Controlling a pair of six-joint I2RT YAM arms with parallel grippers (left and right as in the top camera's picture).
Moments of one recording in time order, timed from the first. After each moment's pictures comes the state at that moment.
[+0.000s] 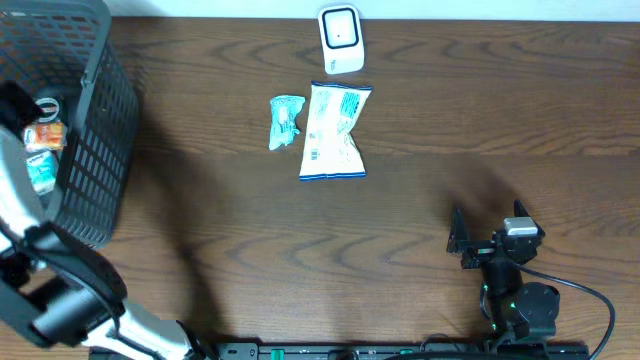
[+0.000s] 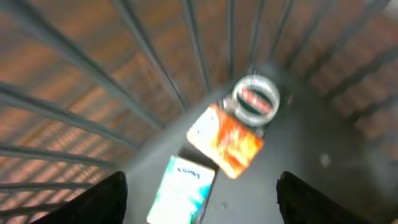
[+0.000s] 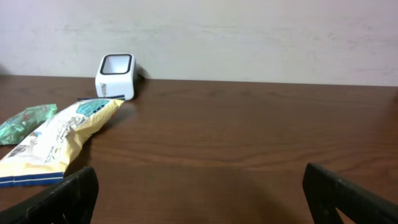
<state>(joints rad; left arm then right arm) 0.62 1.85 1.62 -0.60 -0.17 -0.11 0.04 0.01 0.01 -0.07 -0.03 0.01</state>
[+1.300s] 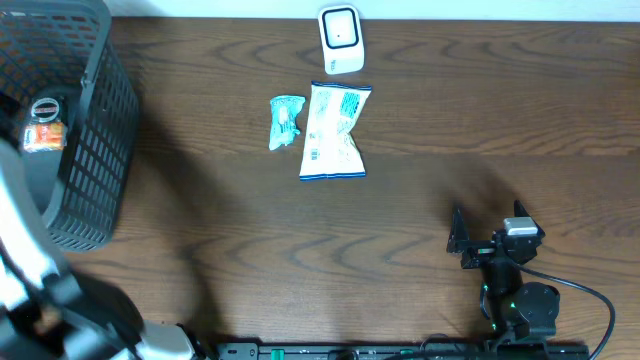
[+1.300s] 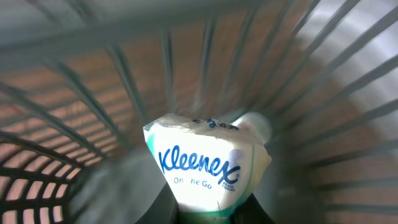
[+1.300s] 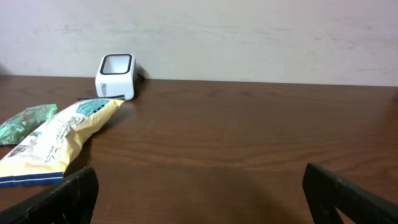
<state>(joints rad) 0.61 1.63 1.62 -0.65 -0.24 -0.43 0.04 0.01 0.01 -0.07 -0.03 0.01</state>
